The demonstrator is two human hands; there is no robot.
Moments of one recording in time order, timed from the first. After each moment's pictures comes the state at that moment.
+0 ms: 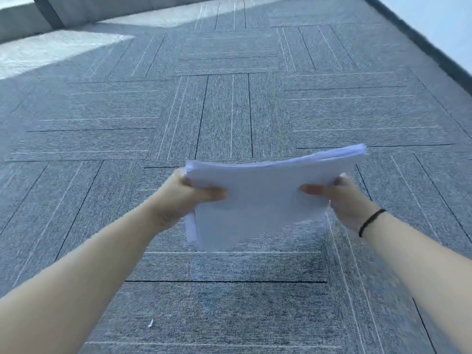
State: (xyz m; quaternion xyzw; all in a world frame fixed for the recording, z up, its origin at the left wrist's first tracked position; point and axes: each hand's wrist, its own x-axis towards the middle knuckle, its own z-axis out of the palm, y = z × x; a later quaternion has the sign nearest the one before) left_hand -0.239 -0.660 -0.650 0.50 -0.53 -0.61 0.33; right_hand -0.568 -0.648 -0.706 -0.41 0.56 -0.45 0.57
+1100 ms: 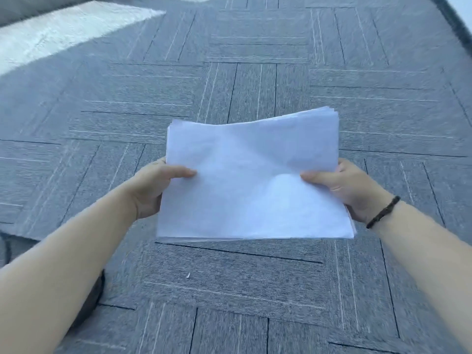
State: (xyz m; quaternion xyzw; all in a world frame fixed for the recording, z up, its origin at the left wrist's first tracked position) left_hand -0.165 -0.632 -0.523 0.60 -0.31 -0.67 0.30; right_hand -0.504 -0.631 -0.546 -0.36 0.52 -0.35 0.69
